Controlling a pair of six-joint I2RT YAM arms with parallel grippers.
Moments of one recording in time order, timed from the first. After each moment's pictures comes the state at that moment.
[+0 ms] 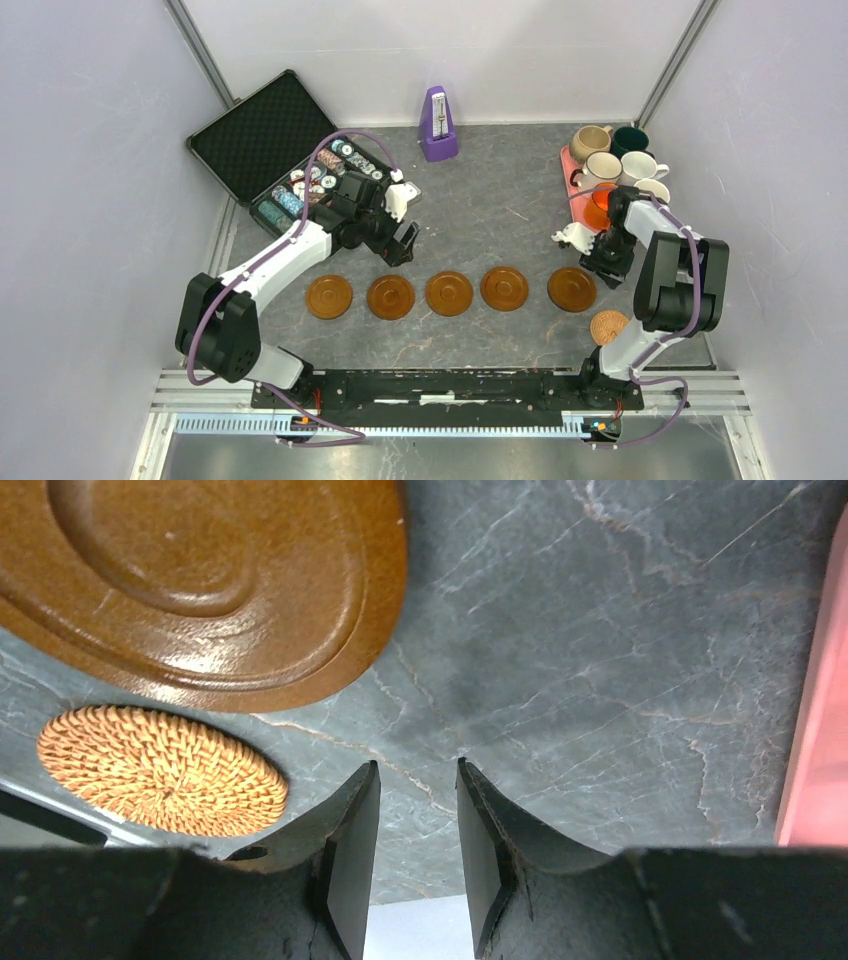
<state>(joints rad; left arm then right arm) -0.48 1.45 1.04 -0.48 0.35 0.26 -0.20 1.67 1.02 -0.95 0.00 -1.27</state>
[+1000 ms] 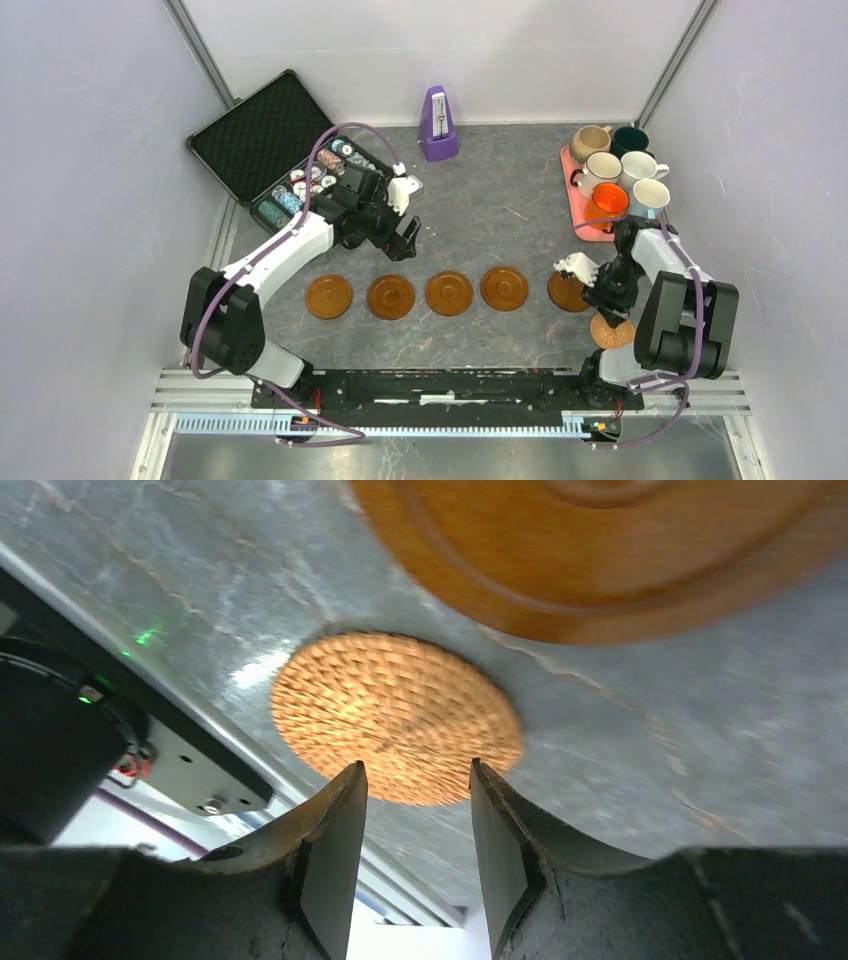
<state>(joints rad) -0.47 1.48 1.11 -0.53 0.39 0.26 -0.25 1.45 0.86 -1.12 -0.07 -1.31</state>
